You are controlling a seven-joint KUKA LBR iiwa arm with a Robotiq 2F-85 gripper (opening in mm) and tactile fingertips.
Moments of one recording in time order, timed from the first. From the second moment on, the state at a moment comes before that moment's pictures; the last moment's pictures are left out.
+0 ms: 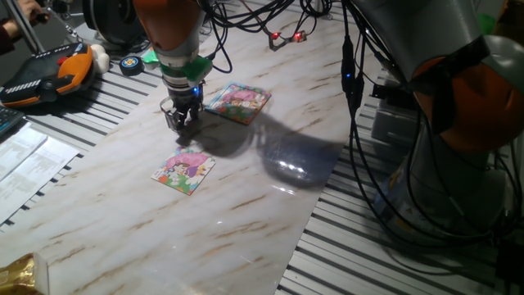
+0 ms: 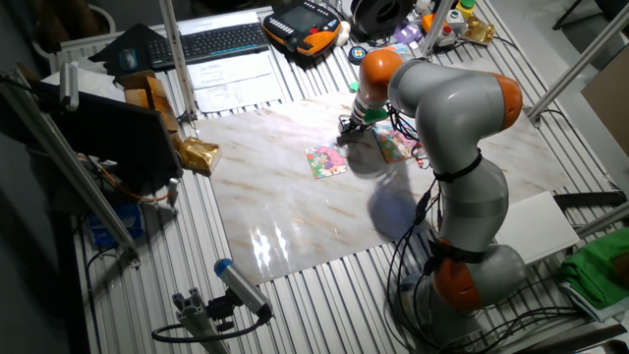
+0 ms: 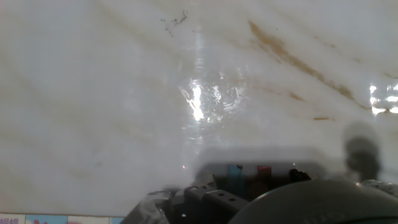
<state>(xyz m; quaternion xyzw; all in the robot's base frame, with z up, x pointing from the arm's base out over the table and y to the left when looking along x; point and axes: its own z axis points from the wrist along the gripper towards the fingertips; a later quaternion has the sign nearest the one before) 0.637 -0.003 0.014 0.00 1.00 0.00 0.06</state>
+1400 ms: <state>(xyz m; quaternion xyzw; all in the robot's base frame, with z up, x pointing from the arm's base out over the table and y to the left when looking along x) 0.635 -0.003 0.025 -0.01 1.00 0.00 0.05</state>
